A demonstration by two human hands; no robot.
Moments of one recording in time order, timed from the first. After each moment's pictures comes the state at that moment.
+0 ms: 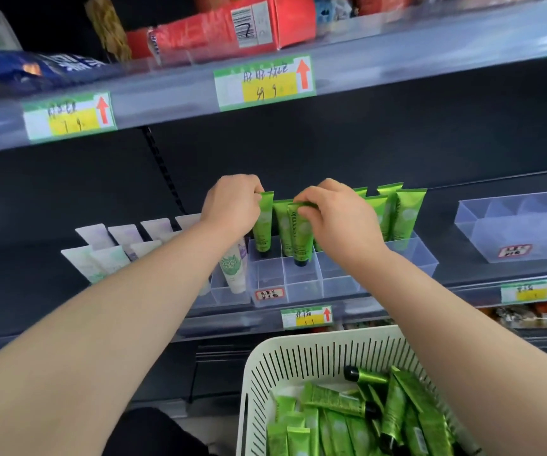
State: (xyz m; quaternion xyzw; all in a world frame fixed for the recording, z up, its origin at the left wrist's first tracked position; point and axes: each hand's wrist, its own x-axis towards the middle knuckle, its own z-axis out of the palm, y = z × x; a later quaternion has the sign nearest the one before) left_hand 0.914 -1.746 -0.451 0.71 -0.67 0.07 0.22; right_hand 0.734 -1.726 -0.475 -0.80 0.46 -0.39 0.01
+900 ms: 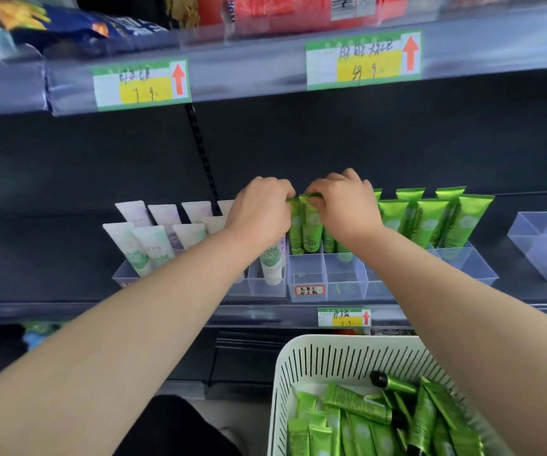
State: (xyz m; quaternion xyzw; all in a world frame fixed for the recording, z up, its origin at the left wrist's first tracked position) left_hand 0.942 -1.714 -0.457 0.69 -0.69 0.07 0.20; right_hand 0.804 -1.771 -0.482 -0.83 0.49 -0.27 -0.03
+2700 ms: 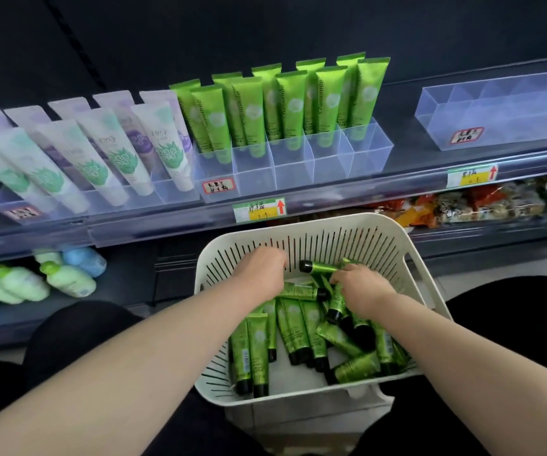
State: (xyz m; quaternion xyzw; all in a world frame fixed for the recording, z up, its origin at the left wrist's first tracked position) left_hand 0.821 -1.619 -0.677 0.65 -0.74 -0.17 -0.02; right_hand 0.624 -1.619 -0.709 -0.77 0.59 0.13 0.19
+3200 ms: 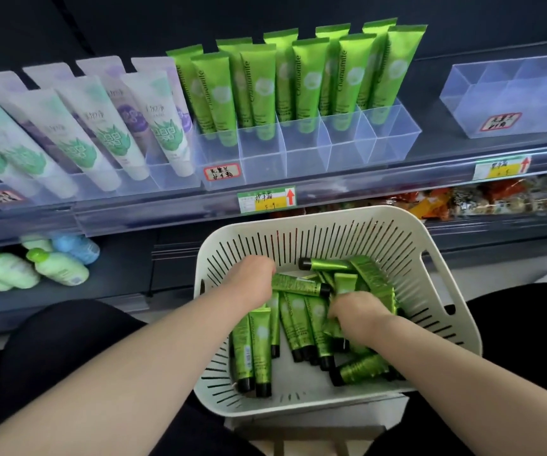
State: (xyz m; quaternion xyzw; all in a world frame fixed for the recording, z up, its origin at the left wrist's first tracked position) left_hand 0.852 -1.619 -0.717 0.66 -0.72 -0.21 -0.05; right_hand 0.647 -1.600 -0.737 -0.77 0.53 0.26 0.23
